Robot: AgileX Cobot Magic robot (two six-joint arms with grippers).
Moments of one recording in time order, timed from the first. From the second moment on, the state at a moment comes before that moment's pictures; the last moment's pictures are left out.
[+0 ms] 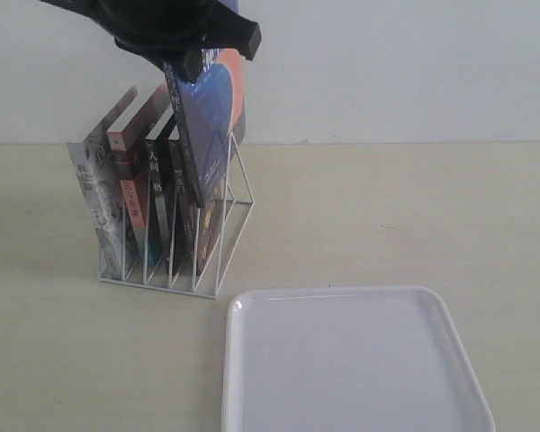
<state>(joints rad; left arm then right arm) -0.68 1.74 -1.76 0.33 1.09 -0.33 0.11 0.00 0.00 0.22 0.33 -0.09</state>
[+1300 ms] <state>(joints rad) -0.68 1.32 -1.72 0.08 0.99 -0.35 0.11 0.00 0.00 0.22 0.33 -0.09</state>
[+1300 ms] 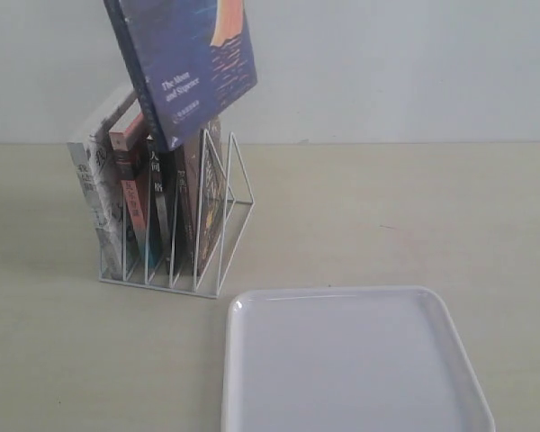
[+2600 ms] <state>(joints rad) -0.87 1.03 -0.42 -0.30 -0.75 -0.65 0.11 0.00 0.00 0.22 0.33 -0.09</state>
